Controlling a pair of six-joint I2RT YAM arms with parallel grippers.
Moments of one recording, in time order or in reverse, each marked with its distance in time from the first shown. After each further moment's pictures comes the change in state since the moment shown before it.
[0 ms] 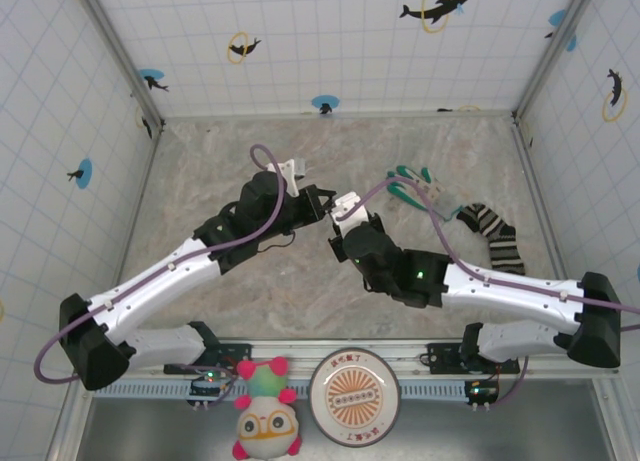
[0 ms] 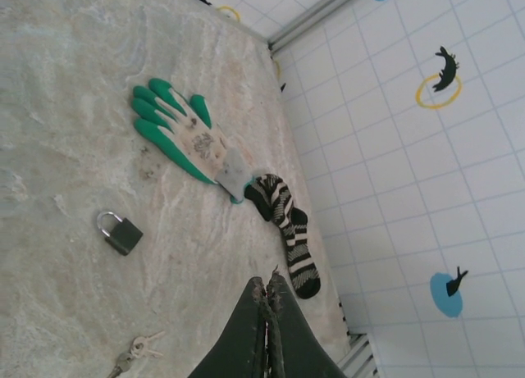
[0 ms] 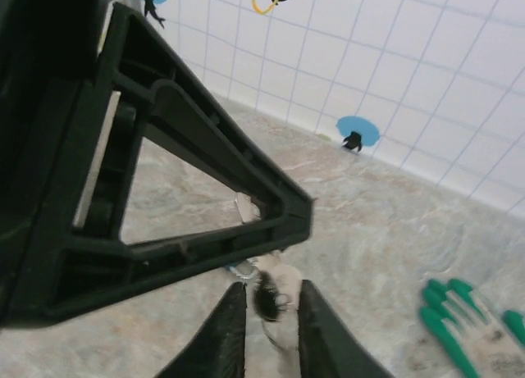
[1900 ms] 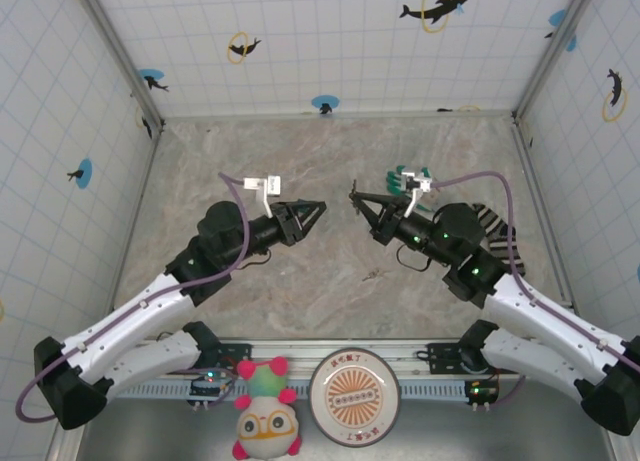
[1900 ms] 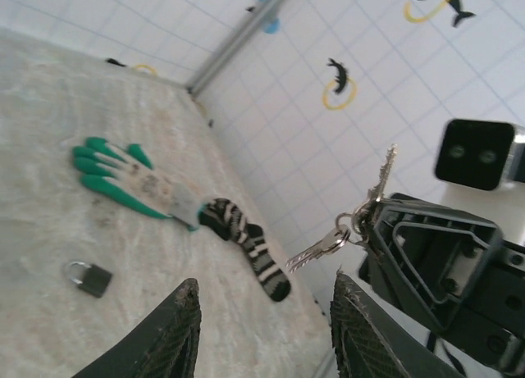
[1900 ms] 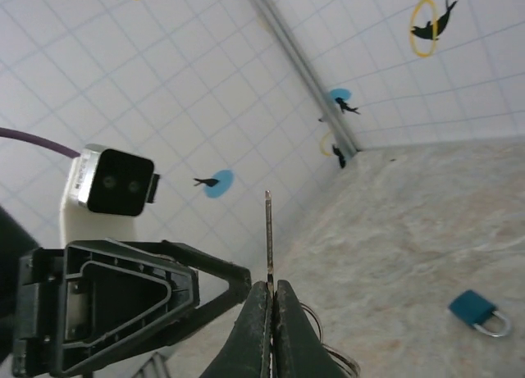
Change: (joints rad) left arm 0.046 -0.296 -0.279 0.233 0.106 0.157; right arm -0.430 -0.320 -0.252 0.325 -0.888 0.442
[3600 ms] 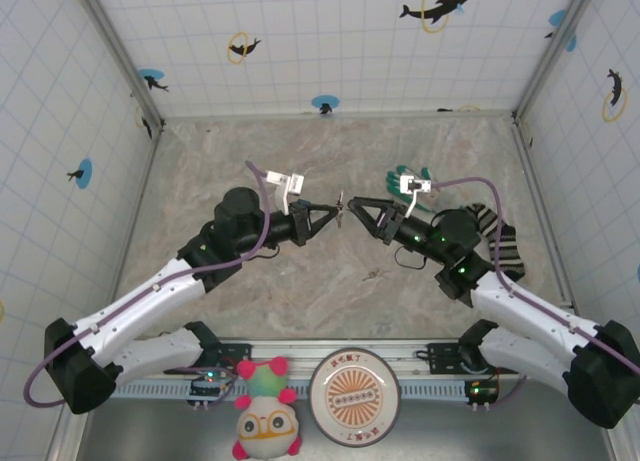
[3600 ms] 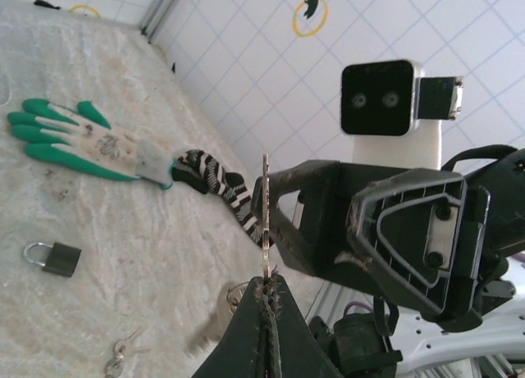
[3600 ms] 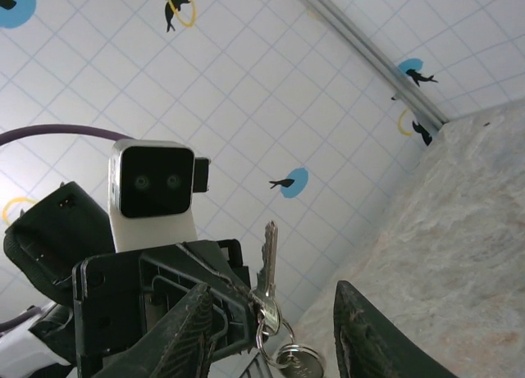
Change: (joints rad) left arm 0.002 0.137 0.085 0.003 0.225 0.106; right arm -0.111 0.087 -0.199 0.468 -0.268 0.345
